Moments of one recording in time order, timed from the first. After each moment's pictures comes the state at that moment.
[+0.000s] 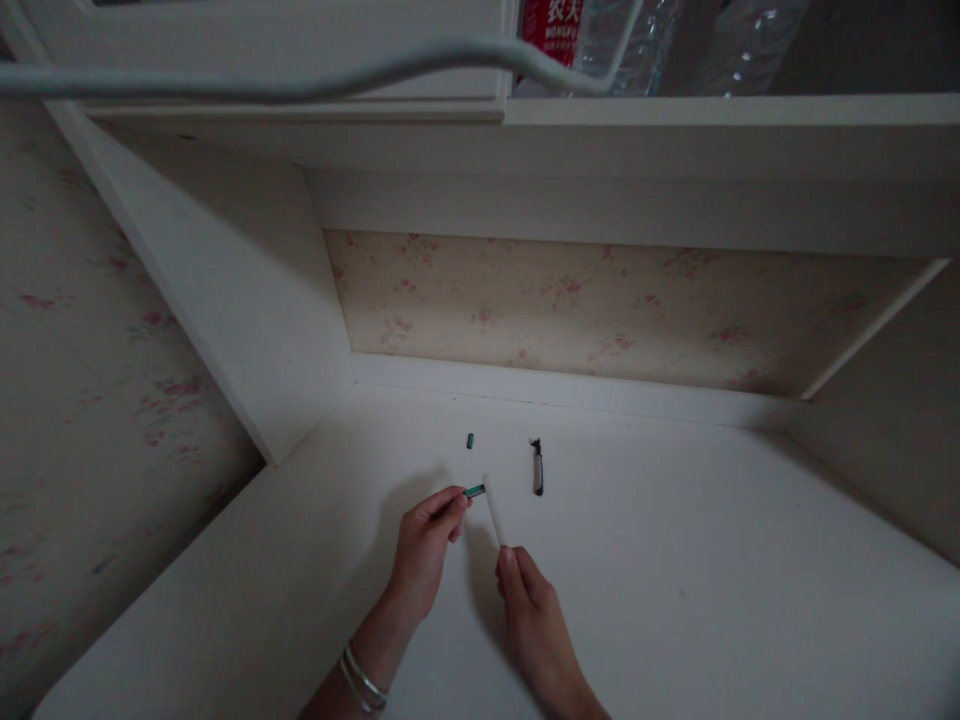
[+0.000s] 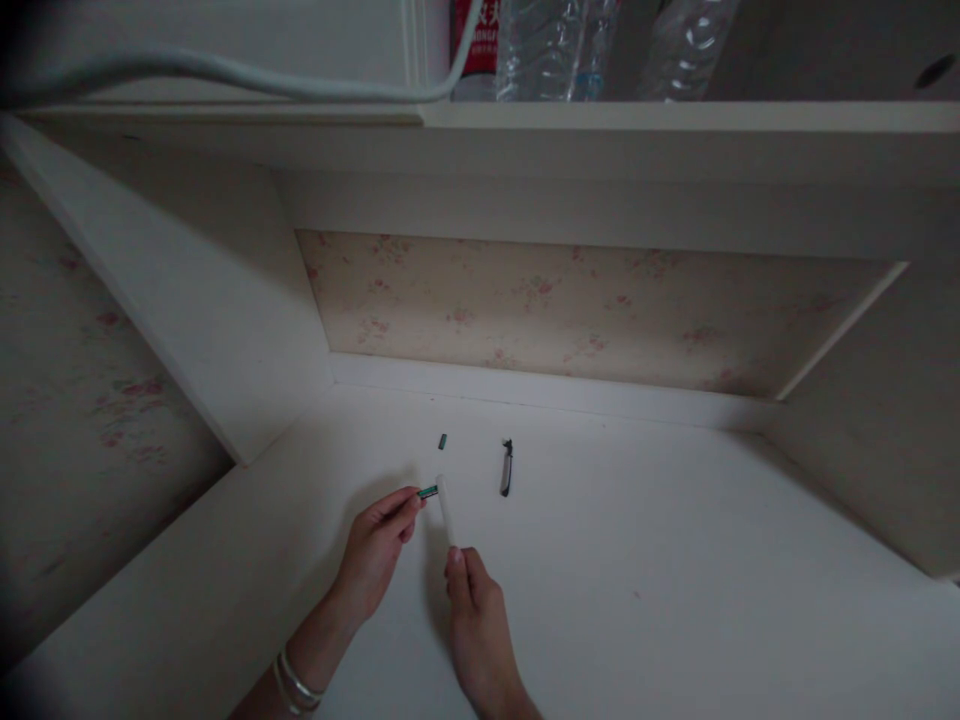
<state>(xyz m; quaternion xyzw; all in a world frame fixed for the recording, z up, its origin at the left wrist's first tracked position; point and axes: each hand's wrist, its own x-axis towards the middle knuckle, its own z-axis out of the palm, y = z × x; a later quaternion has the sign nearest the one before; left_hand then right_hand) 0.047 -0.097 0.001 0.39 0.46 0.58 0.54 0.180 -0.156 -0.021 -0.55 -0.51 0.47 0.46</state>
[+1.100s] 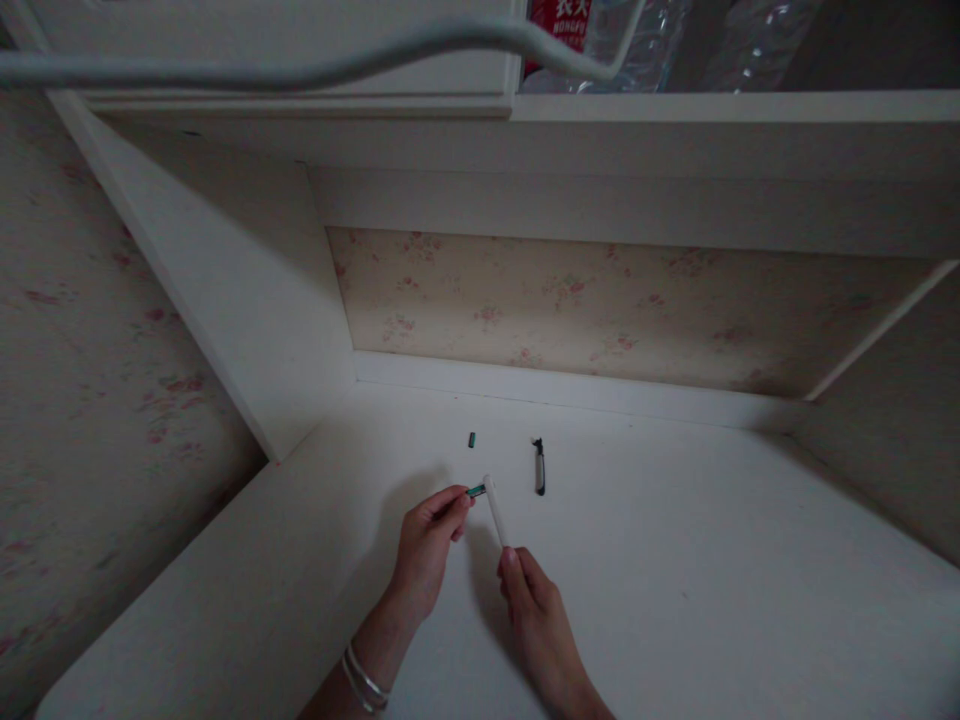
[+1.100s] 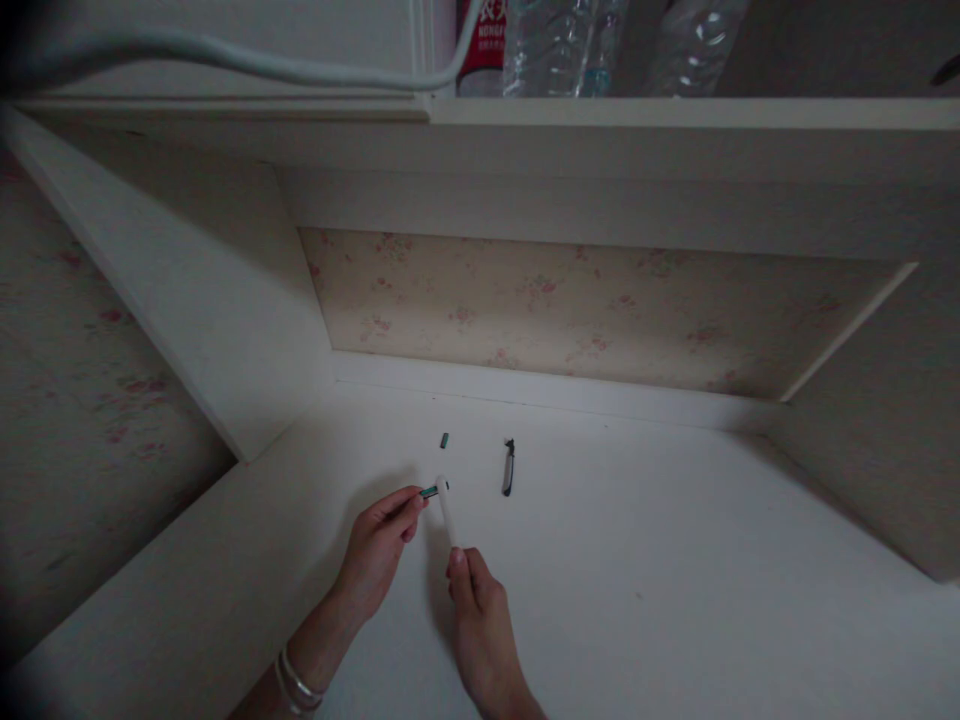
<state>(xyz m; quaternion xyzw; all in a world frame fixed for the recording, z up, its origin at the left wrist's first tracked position) 0.048 -0.098 0.003 0.40 0.46 0.58 0.54 0.183 -0.158 -0.021 -0.55 -0.51 0.49 0.45</state>
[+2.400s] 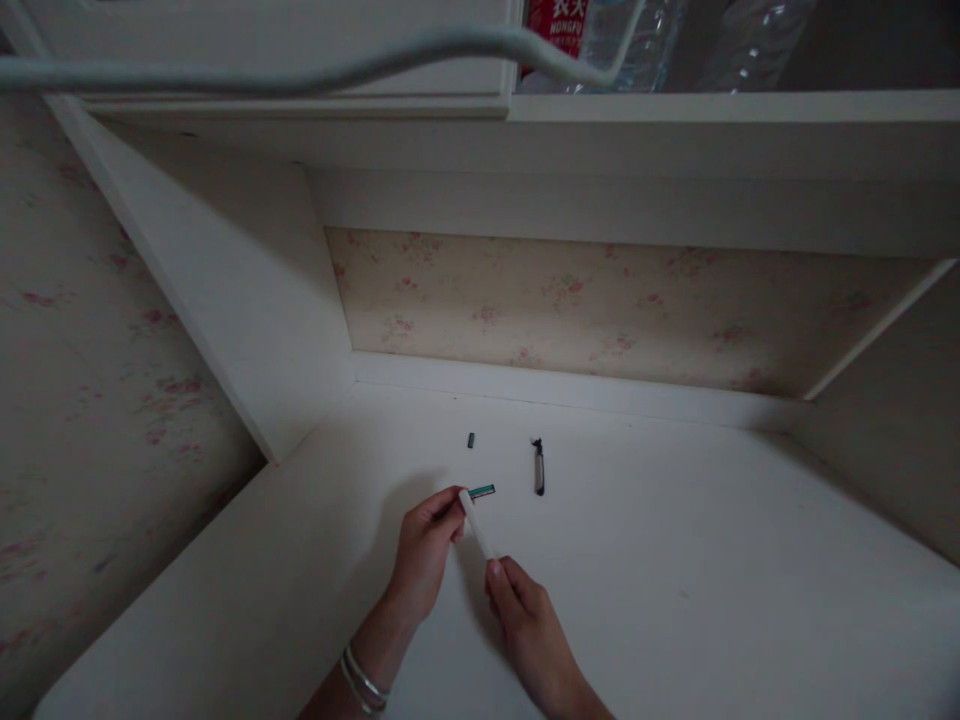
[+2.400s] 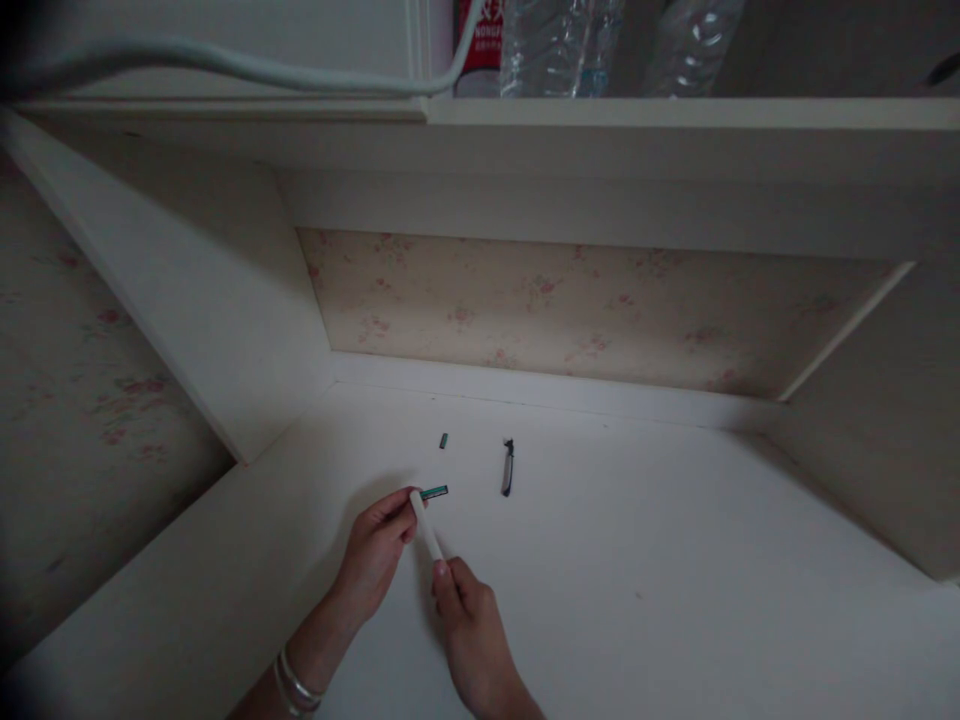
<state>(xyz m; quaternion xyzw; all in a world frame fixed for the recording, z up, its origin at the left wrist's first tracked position) 0.048 -0.097 0.002 0.42 0.44 0.58 0.54 0.181 -0.159 -0.018 -0.52 -0.55 0.51 0.41</state>
